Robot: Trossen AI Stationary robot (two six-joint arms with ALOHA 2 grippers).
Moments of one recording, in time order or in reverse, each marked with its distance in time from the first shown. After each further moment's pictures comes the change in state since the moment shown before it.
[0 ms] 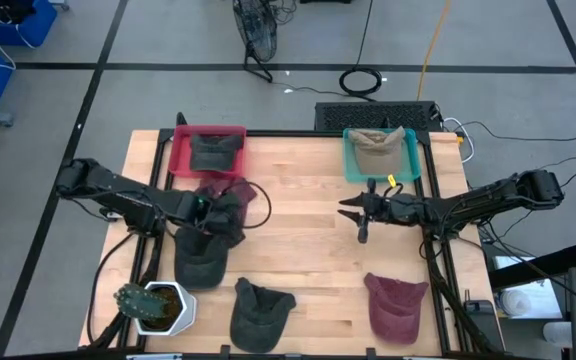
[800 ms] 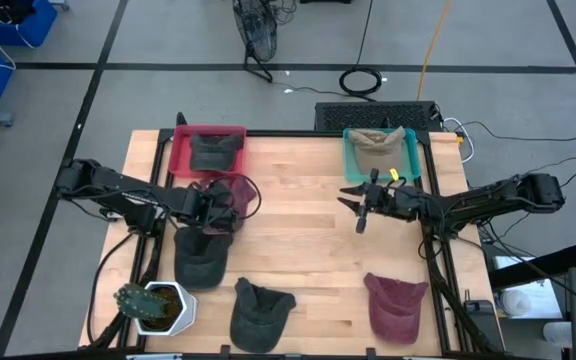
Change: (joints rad) left arm 0.089 0.000 -0.143 -0.038 -0.086 -0.236; right arm -0.081 0.000 0.000 0.114 -0.006 -0.064
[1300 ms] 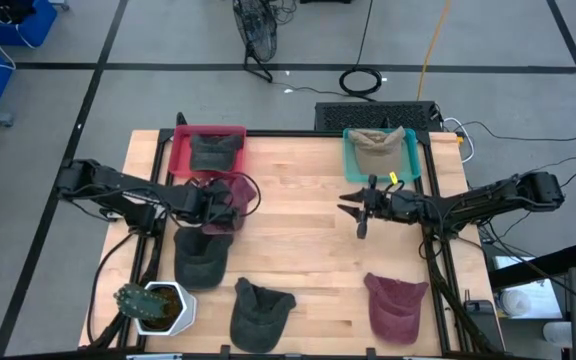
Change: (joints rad) left arm 0.040 0.004 0.000 -0.067 -0.012 0.096; right arm 0.042 0.000 -0.001 -0.085 -0.001 0.083
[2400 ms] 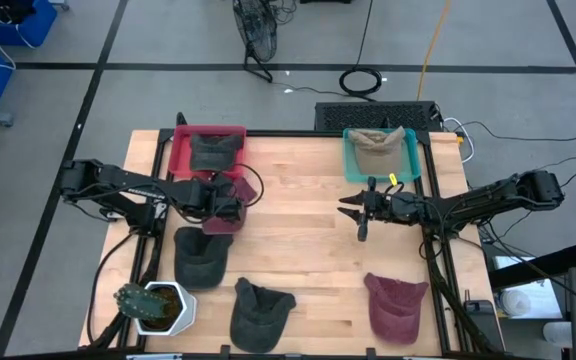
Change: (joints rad) left arm 0.075 0.031 0.000 0.110 0.000 -0.039; right arm 0.025 0.000 0.000 -0.006 0.001 0.020
